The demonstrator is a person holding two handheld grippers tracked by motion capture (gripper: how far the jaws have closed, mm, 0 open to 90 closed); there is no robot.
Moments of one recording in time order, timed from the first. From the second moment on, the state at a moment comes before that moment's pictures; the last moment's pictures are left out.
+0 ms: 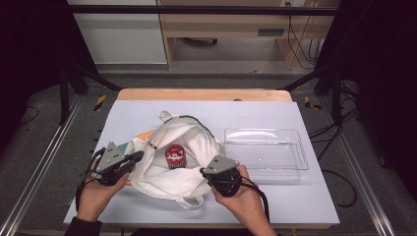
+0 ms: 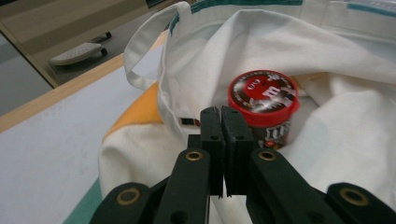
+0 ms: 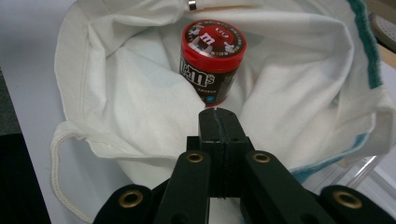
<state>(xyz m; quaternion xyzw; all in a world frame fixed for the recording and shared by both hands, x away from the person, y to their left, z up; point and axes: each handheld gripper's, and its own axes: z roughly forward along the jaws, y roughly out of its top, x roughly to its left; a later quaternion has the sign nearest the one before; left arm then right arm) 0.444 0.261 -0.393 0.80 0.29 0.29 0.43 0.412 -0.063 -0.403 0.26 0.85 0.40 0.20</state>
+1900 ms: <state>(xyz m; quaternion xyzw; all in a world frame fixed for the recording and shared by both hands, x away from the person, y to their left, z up) 0.509 0.260 -0.447 0.81 0.38 0.26 0.36 0.420 -0.034 -0.473 0.31 0.85 0.39 0.19</state>
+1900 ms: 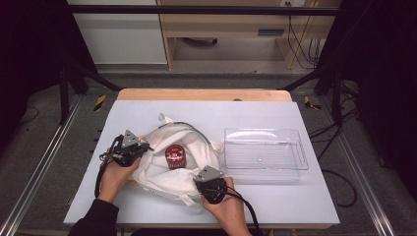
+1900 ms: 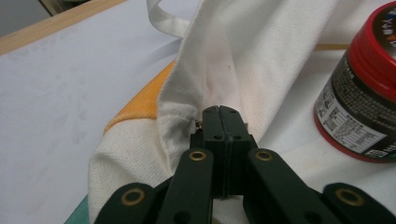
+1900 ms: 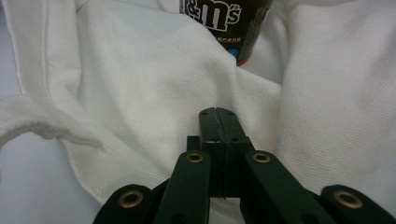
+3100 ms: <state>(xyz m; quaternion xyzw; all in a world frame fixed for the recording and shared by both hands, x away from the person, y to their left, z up) 0.441 0.290 -0.415 0.74 0.40 0.32 0.42 0.423 -0.067 -0.401 0.28 0.80 0.47 0.23</state>
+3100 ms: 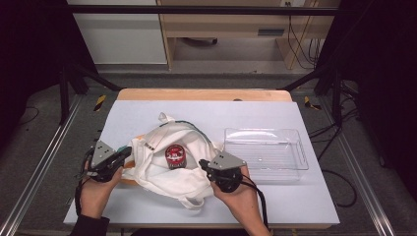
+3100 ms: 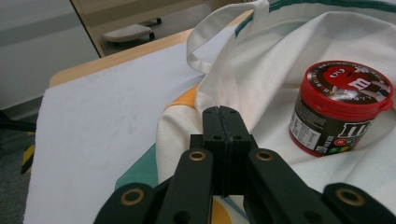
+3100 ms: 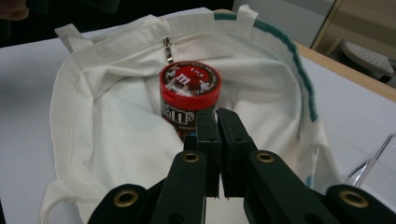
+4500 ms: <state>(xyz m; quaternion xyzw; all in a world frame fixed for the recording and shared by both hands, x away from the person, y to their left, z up) 0.439 0.314 -0.446 0.70 0.48 0.33 0.41 0.497 0.027 -0.409 0.26 0.86 0.41 0.17</state>
